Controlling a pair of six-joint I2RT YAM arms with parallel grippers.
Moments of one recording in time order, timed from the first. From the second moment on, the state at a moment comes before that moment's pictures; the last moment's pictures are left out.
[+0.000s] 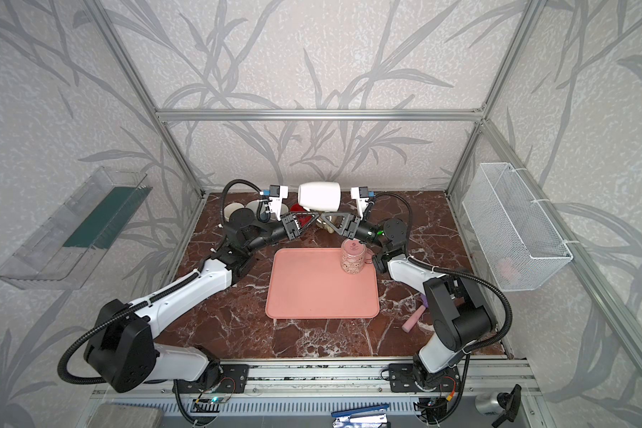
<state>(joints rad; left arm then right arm) -0.52 1.39 0.97 0.52 0.58 -0.82 0.40 1.62 0.87 1.23 -0.87 1.25</state>
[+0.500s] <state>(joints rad) -0.52 1.39 0.96 0.50 0.57 -0.83 0.39 1.62 0.85 1.23 -0.87 1.24</state>
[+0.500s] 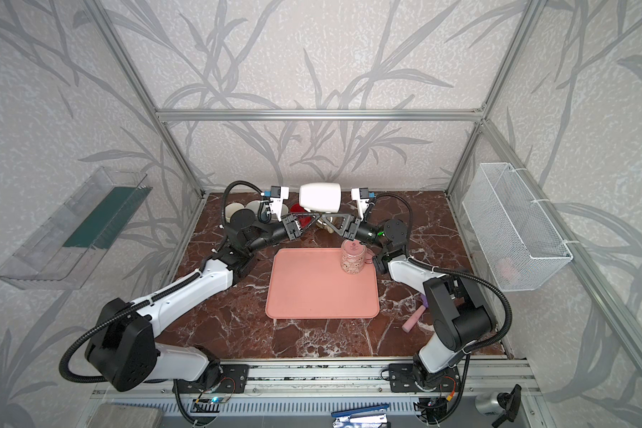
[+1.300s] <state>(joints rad) -0.48 1.03 0.94 -0.08 0.39 -0.56 0.33 1.37 0.71 0.81 -0.75 1.03</state>
